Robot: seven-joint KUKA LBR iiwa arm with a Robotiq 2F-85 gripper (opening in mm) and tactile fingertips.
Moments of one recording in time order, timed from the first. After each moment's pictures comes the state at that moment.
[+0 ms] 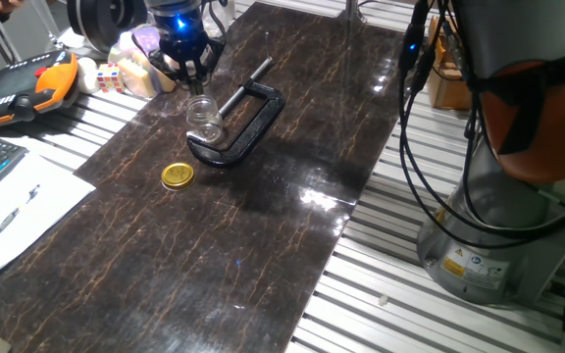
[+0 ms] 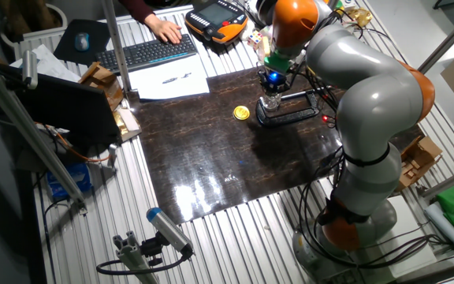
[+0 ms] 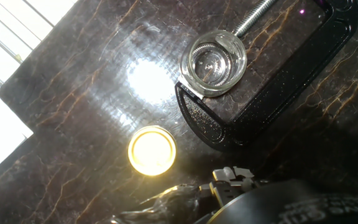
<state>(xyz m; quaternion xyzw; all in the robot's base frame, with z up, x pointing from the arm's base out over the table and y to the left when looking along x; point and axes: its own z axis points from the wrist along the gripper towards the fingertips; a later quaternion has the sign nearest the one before) 0.563 0.027 0.230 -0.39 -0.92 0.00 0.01</state>
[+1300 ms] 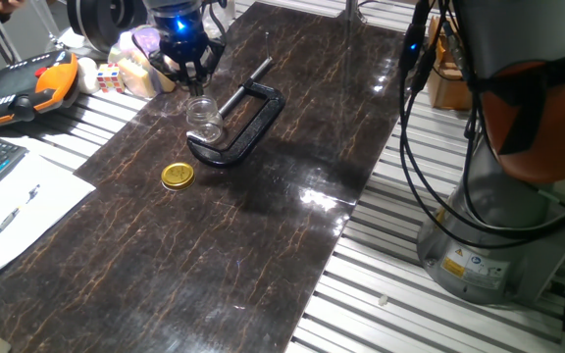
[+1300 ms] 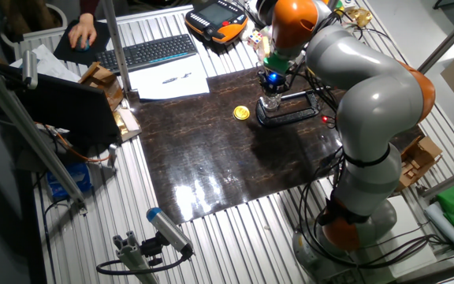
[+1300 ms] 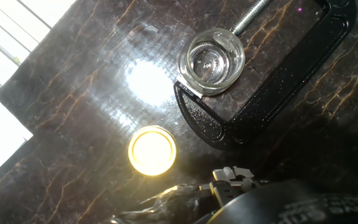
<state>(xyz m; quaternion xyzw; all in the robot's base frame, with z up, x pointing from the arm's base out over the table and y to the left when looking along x) 0.563 0.029 0.229 -0.40 -0.92 0.00 0.00</state>
